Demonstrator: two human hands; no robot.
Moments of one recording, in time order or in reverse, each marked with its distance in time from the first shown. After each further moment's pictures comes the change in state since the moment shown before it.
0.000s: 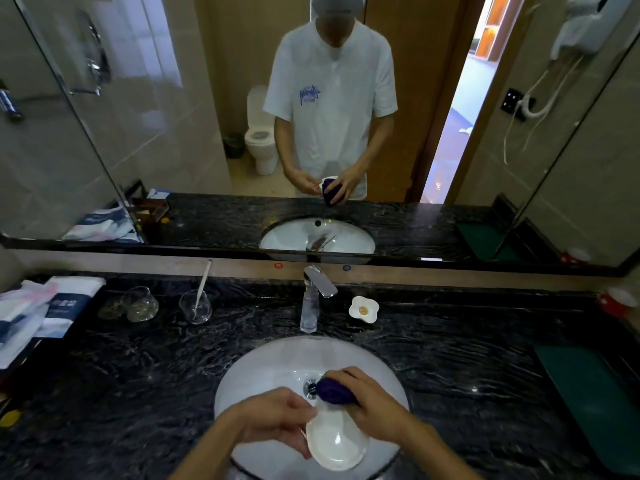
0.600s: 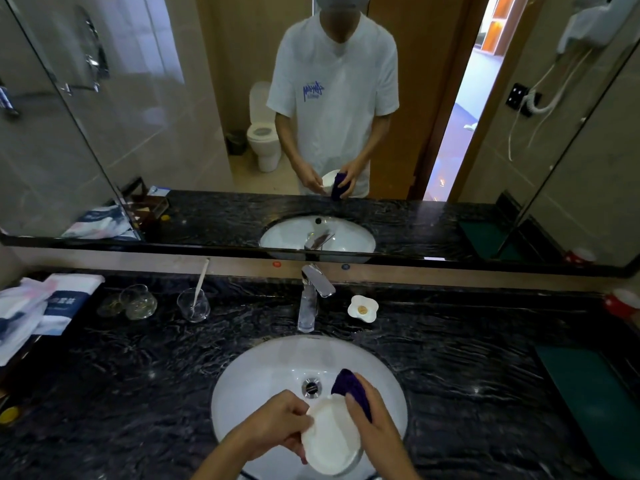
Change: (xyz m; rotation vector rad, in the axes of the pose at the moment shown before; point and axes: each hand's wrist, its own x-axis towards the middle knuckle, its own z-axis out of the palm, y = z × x) left_hand 0.007 -0.001 0.026 0.203 0.276 0.069; right_hand -0.034 -0.021 0.028 0.718 0.389 0.340
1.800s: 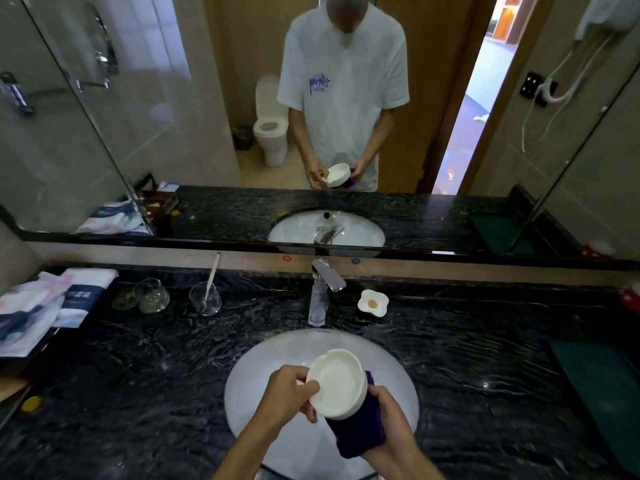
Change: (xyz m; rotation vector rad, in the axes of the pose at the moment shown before) left_hand -0.007 0.016 0.003 -0.055 0.430 0.126; right_hand -0.005 -0.026 0.016 1.059 -0.126 0.517
